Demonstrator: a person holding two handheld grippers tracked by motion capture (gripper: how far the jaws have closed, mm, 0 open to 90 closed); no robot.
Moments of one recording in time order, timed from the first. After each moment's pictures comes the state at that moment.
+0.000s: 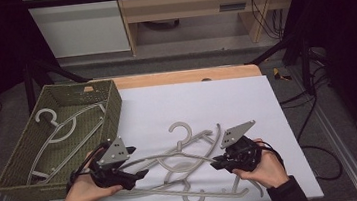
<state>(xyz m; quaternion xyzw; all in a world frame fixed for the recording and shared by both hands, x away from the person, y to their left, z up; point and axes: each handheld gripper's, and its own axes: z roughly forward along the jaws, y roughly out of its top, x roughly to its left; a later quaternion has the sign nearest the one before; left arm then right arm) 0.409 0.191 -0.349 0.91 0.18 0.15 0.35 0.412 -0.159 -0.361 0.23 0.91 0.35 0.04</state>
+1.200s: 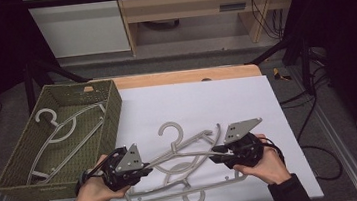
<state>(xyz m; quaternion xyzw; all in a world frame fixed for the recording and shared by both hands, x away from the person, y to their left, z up) 0.403 0.174 -0.358 0.93 0.15 0.14 0.32 0.418 -0.166 -0.355 0.22 0.89 0.39 0.09</state>
